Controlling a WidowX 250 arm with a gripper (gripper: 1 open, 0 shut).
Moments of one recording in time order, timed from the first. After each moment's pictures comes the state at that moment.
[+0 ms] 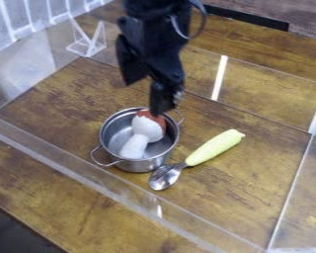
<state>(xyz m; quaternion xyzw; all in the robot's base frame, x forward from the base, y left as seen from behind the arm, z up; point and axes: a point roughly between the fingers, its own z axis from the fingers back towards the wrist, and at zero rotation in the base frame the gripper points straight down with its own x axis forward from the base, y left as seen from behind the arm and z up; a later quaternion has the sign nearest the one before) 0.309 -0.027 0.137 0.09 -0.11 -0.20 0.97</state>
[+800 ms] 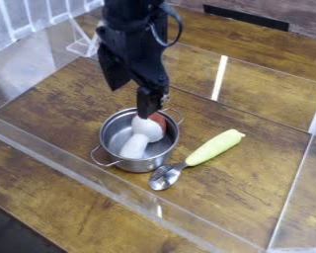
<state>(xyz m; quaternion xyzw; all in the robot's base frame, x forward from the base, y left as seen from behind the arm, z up) 0.312 -0.009 0.117 0.09 -0.12 -0.15 0.98</state>
